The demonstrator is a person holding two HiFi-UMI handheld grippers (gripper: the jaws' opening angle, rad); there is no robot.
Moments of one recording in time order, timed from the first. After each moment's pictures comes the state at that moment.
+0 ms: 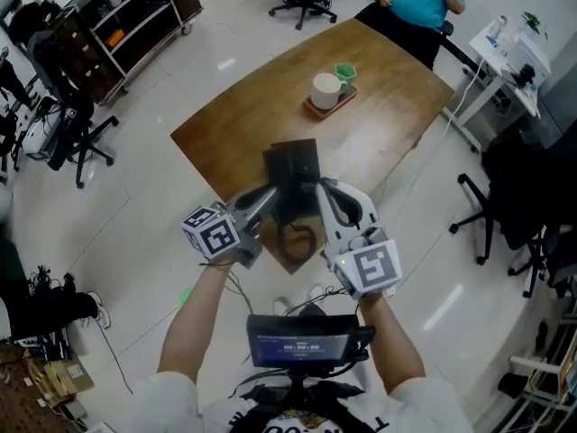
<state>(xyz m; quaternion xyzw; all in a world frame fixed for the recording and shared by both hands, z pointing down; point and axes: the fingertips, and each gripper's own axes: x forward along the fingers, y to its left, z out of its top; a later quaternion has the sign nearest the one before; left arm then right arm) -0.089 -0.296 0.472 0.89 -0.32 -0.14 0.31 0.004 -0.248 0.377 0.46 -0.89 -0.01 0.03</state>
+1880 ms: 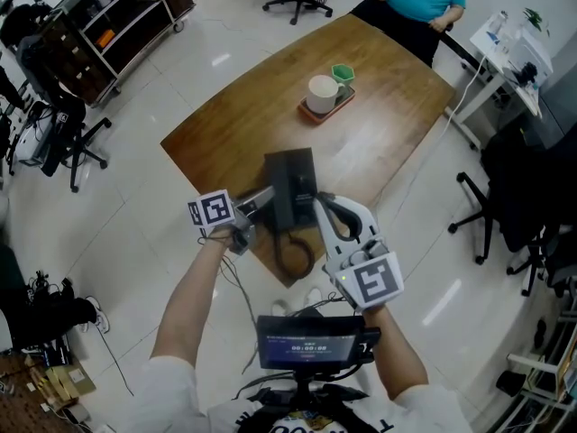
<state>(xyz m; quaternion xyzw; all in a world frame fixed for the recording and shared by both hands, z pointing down) -0.086 -0.375 0.578 0.82 -0.30 -0.11 0.47 0.011 -0.266 0.399 0.44 -0.90 0.01 0.06</state>
